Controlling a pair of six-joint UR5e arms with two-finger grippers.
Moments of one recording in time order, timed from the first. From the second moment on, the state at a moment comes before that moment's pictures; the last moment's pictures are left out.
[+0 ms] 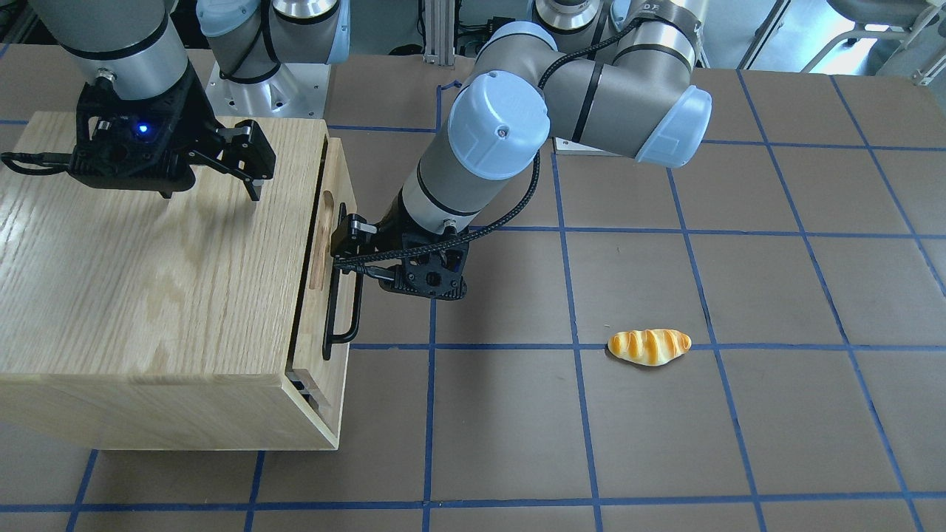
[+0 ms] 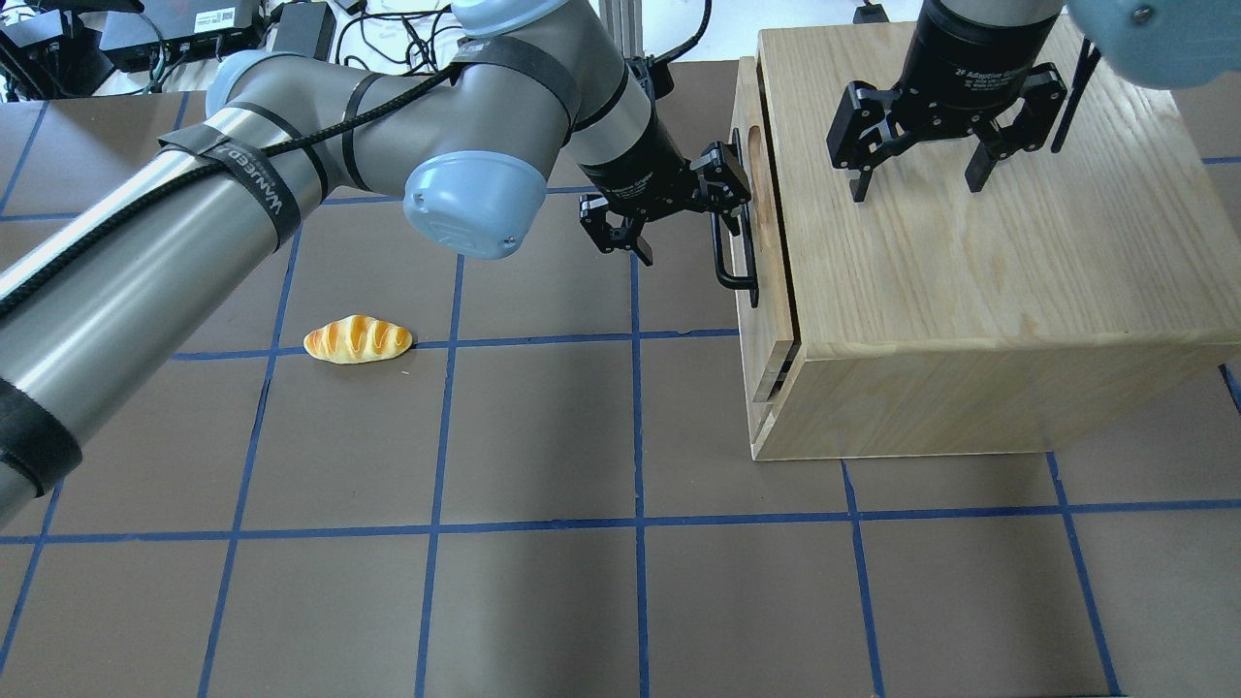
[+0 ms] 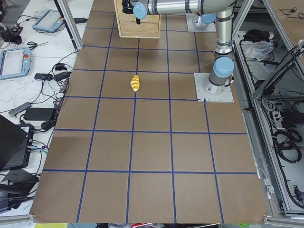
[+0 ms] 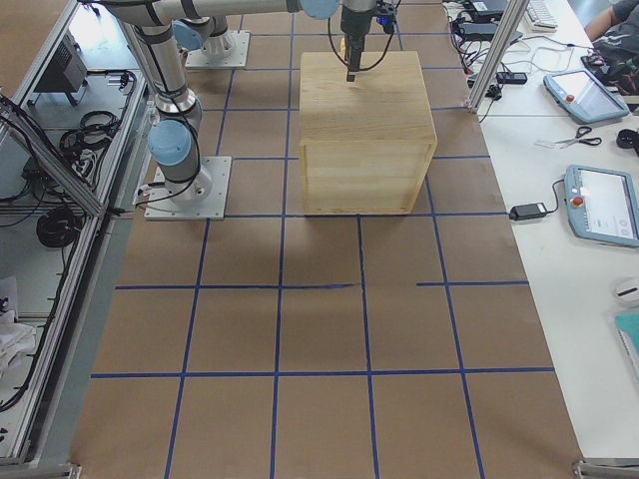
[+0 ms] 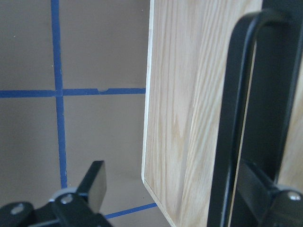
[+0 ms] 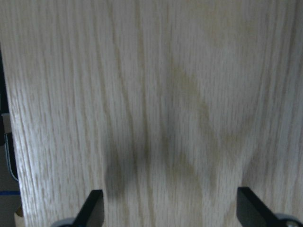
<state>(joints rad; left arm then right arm) -1.90 -1.94 -1.48 -1.19 1.16 -0.41 1.60 -1.49 1.43 -1.47 -1.61 0.02</state>
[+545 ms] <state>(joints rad) -1.90 -1.94 -1.49 -1.19 1.17 -0.39 1.60 -1.49 1.43 -1.47 -1.61 0.02</state>
